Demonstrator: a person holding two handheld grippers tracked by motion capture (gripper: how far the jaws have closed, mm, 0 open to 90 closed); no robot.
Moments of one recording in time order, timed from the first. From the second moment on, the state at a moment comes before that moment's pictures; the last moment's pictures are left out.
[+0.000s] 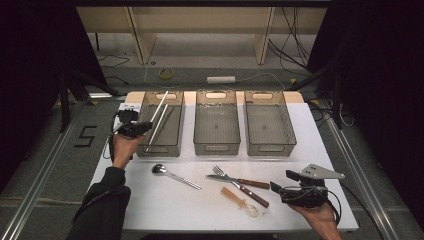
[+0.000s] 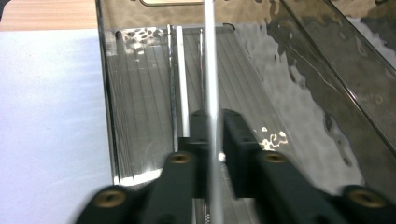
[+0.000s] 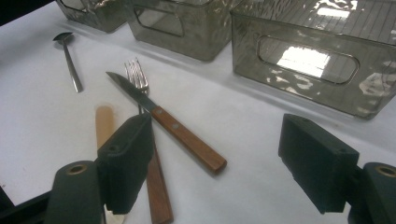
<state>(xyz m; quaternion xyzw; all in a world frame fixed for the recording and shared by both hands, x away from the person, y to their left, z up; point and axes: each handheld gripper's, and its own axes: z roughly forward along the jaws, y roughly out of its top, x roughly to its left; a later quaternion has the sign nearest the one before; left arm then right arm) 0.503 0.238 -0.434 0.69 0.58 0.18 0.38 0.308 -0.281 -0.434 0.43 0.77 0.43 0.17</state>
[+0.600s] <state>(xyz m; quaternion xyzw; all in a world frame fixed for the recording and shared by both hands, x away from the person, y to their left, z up) 0.469 0.222 -0.400 0.73 0.52 0.15 0.42 0.306 -0.281 -0.432 0.43 0.78 0.43 0.17</state>
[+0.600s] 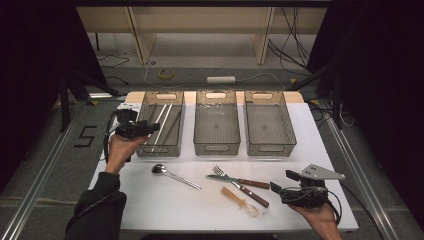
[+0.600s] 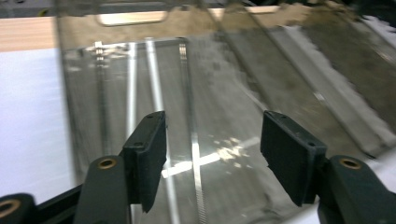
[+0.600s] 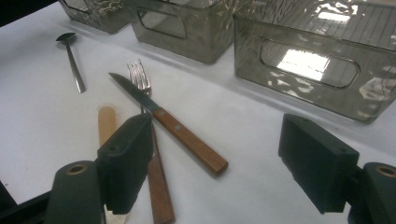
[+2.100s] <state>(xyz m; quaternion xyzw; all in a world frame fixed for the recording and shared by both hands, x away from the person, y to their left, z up) 0.406 0.165 -0.391 0.84 0.37 0.12 0.38 0.302 -0.253 -0.430 0.38 0.80 0.45 0.13</state>
